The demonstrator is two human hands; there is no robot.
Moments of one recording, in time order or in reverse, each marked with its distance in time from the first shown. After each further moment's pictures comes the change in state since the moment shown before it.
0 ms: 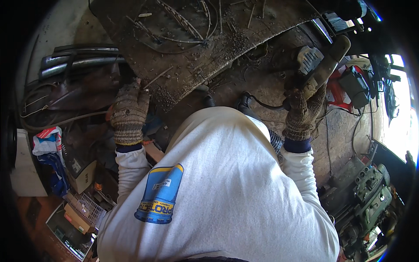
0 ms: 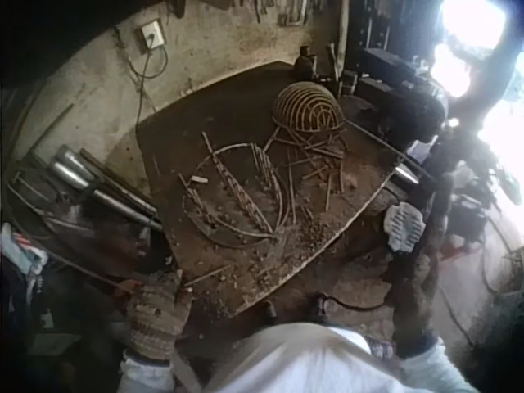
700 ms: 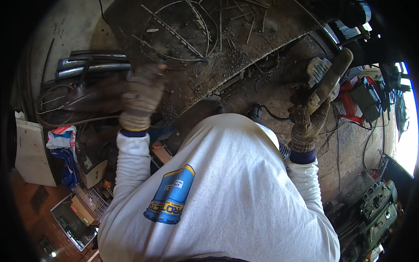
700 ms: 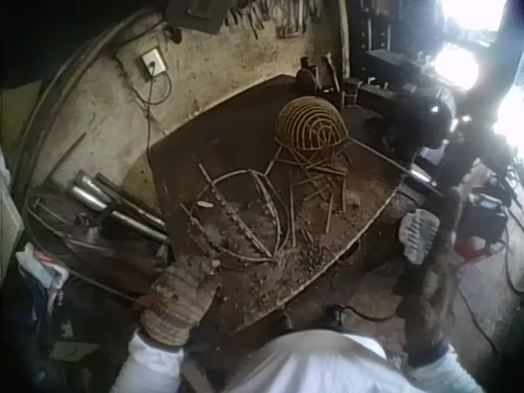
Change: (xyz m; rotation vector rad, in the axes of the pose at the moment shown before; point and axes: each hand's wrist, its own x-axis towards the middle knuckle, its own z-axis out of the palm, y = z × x) left_hand 0.090 0.034 -0.021 0.342 -0.089 0.246; right_hand 0.016 0.016 -0.031 0.009 -0.030 0.005
